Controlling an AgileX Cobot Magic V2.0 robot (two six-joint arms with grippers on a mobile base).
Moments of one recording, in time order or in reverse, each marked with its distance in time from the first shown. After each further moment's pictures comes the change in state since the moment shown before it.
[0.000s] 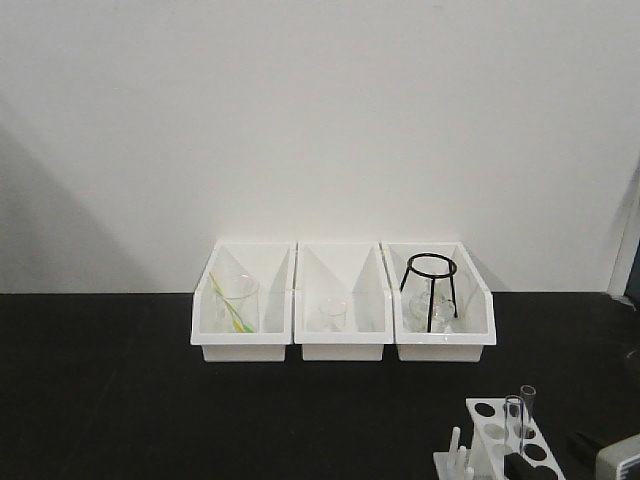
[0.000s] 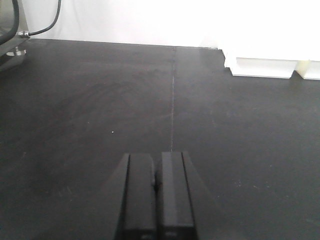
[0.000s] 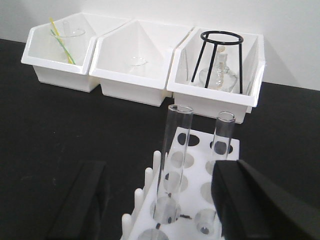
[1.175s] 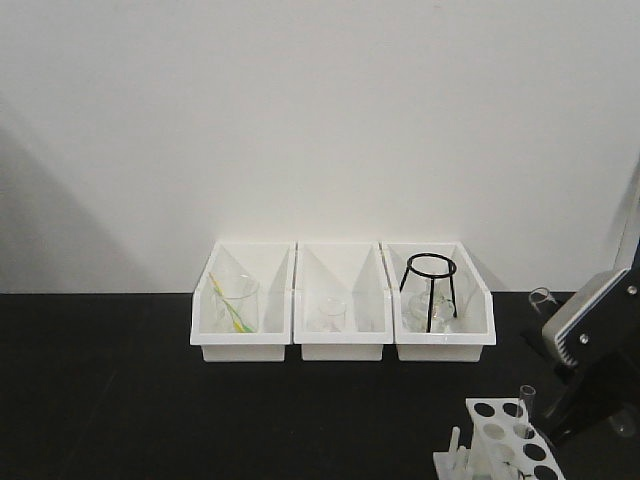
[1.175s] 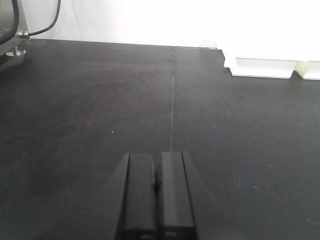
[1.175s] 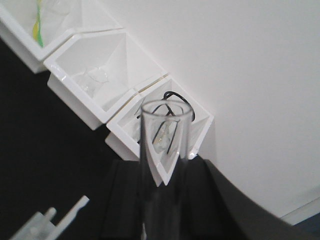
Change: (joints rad) left arm 0.000 0.000 0.000 0.000 0.000 0.000; right arm 0.000 -0.072 -0.491 -0.794 0.515 0.333
